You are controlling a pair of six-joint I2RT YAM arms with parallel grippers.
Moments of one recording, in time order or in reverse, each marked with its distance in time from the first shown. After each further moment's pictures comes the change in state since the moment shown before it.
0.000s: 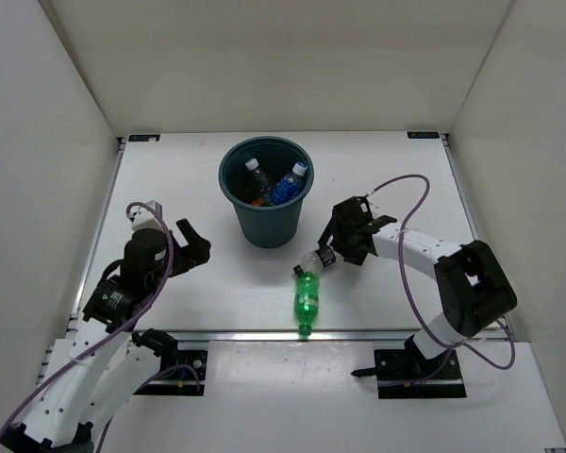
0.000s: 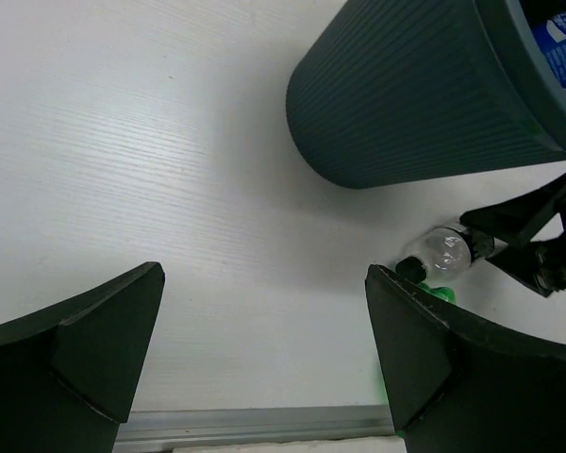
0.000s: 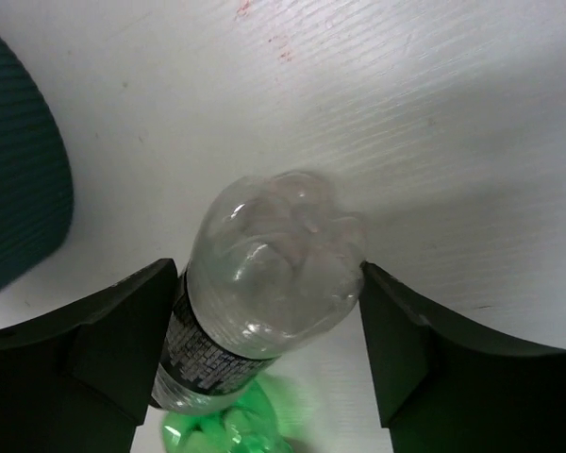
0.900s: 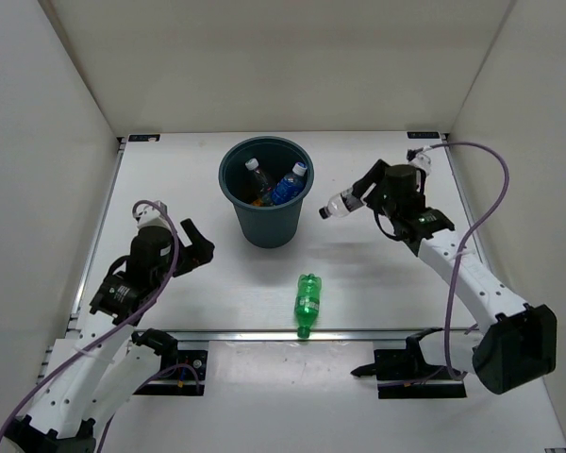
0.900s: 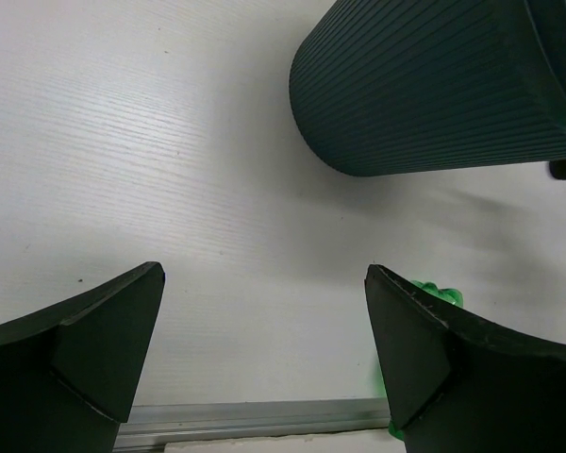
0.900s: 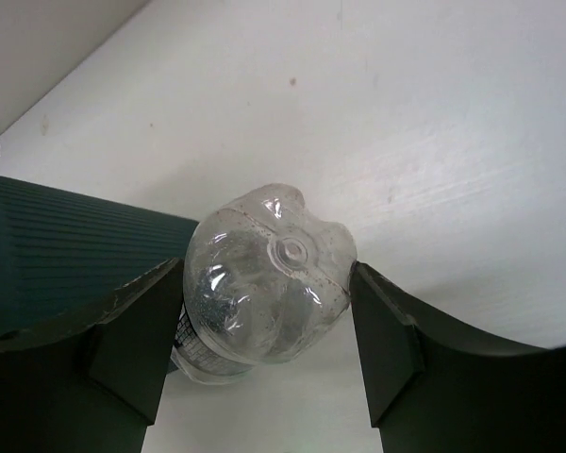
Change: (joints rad) left arm 0.013 0.028 -0.030 0.016 0.047 -0.030; right arm -0.183 -0.330 0.043 0.155 0.089 -0.178
